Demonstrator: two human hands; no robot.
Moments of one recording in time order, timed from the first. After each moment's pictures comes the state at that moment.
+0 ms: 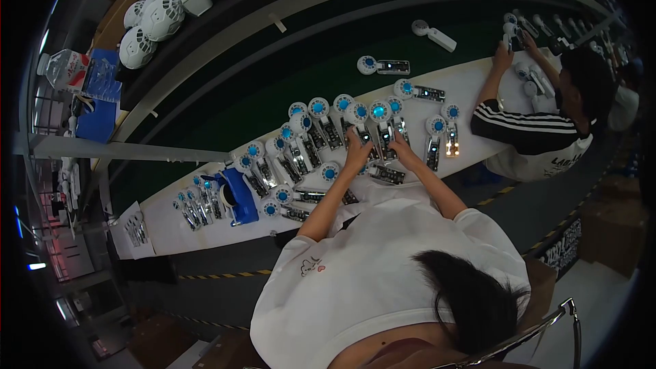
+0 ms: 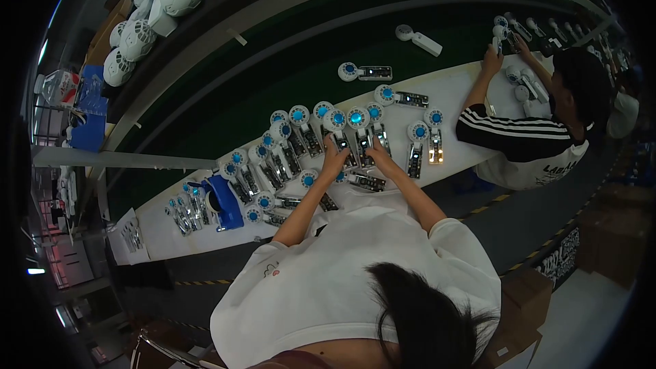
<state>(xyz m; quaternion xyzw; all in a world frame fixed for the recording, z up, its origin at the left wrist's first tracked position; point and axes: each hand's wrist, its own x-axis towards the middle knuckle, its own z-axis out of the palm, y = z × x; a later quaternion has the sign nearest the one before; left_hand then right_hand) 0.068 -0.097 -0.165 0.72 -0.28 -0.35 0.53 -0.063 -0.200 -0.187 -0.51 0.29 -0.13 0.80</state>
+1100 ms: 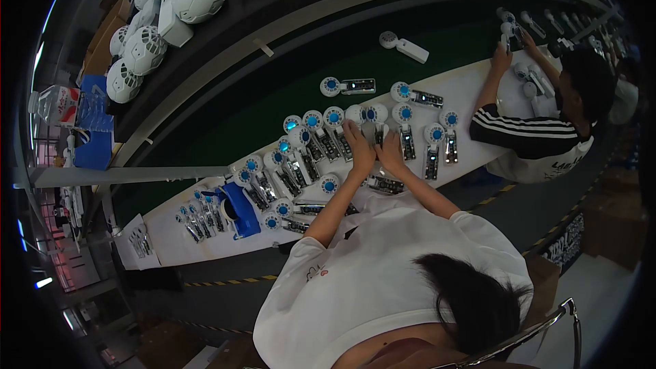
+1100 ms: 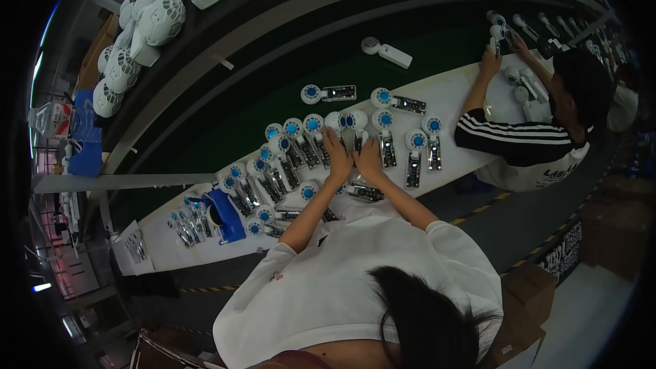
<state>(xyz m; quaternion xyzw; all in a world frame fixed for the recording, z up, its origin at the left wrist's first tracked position) 0.066 -0.140 -0.193 0.81 -0.41 -0.09 0.41 -0.023 -0.197 -0.214 -0.81 0.42 -0.14 0.39</state>
